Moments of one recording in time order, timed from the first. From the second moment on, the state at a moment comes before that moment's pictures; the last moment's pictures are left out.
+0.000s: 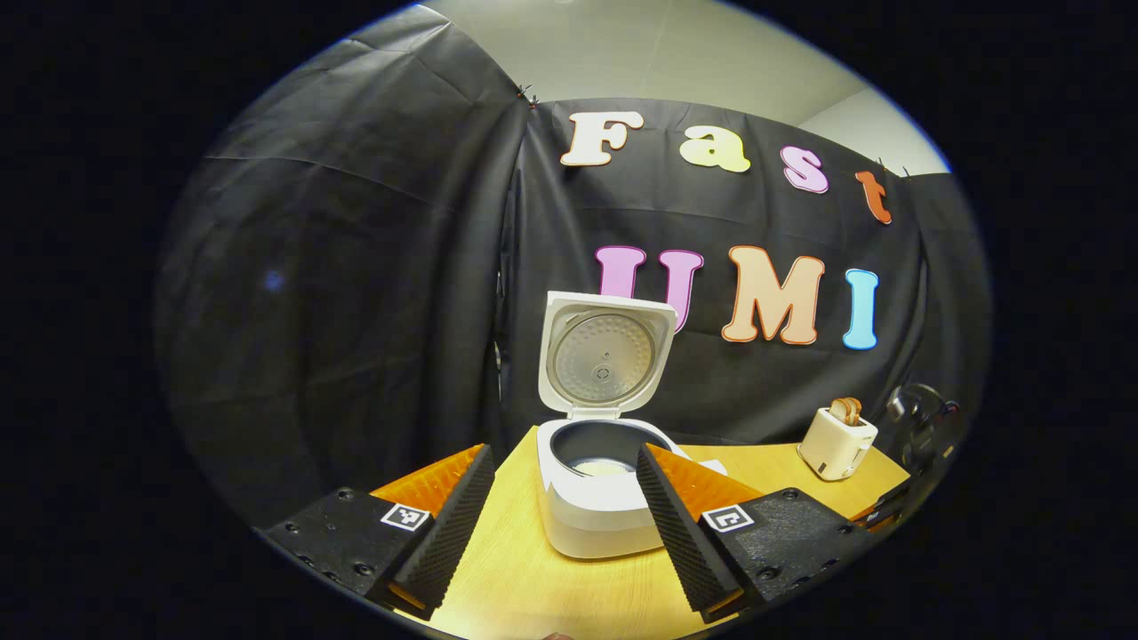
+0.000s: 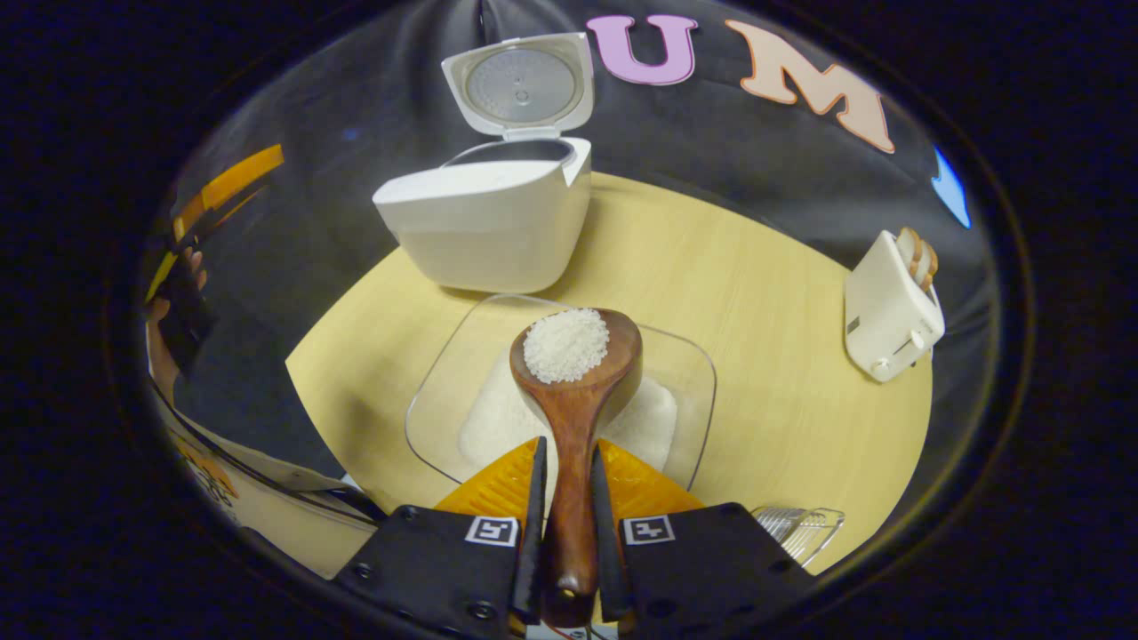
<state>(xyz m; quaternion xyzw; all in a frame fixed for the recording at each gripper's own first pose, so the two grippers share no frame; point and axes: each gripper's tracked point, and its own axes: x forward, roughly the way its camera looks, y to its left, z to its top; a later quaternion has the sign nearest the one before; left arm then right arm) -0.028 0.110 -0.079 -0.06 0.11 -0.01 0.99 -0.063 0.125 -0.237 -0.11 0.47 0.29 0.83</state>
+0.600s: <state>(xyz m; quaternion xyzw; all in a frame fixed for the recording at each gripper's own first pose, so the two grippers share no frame) -0.022 0.123 -0.076 -0.07 0.10 -0.01 0.99 0.028 0.195 -0.133 -0.12 0.37 0.32 0.87</state>
